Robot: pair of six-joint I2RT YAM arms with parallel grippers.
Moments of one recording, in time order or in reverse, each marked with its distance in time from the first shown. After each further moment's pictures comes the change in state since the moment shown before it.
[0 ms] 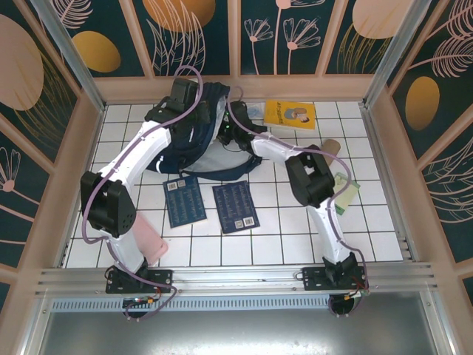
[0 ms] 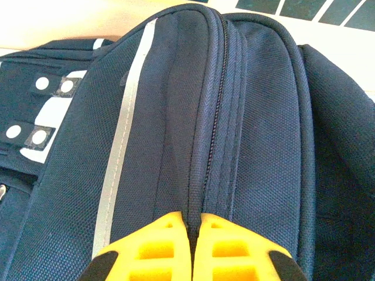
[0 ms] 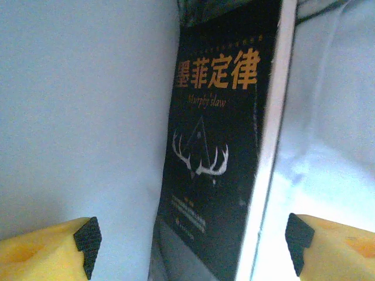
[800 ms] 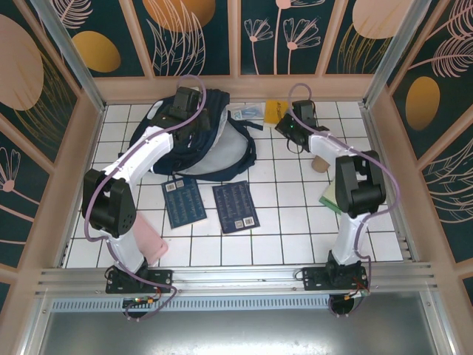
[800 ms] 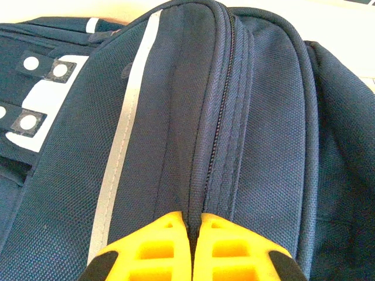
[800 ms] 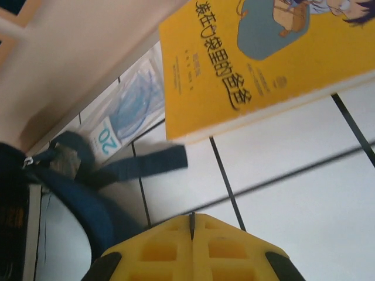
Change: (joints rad) left arm -0.002 0.000 -0.105 0.083 -0.011 0.001; right arm -0.373 -0.280 -0.353 -0.153 0.210 -0.275
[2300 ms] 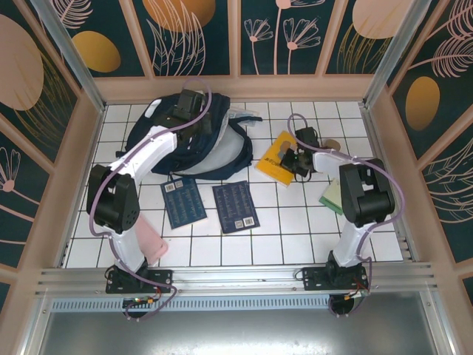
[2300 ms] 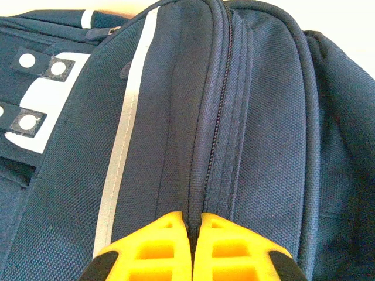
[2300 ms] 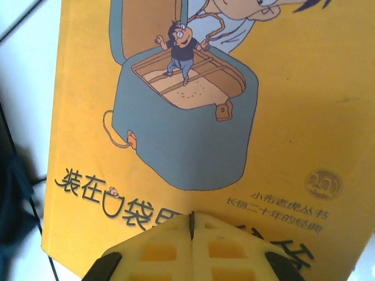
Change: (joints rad) left arm -0.003 0.053 0.006 0.000 -0.042 0.080; right arm -0.002 -0.176 -0.374 -0.186 -0.103 -0.152
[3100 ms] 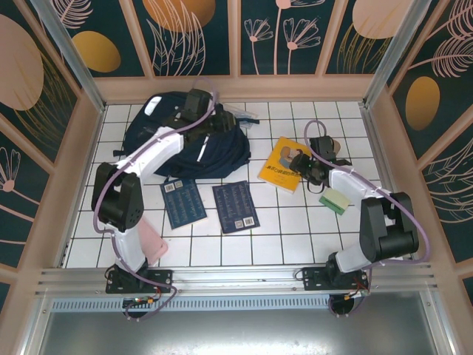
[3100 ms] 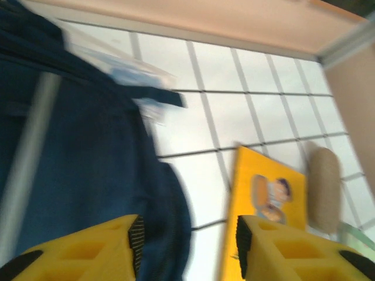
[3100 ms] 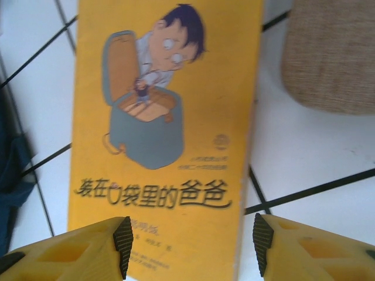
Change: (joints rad) left arm -0.072 0.042 0.013 0.137 0.344 -0.201; right arm -0.044 -0.313 -0.196 -0.019 0.117 0.060
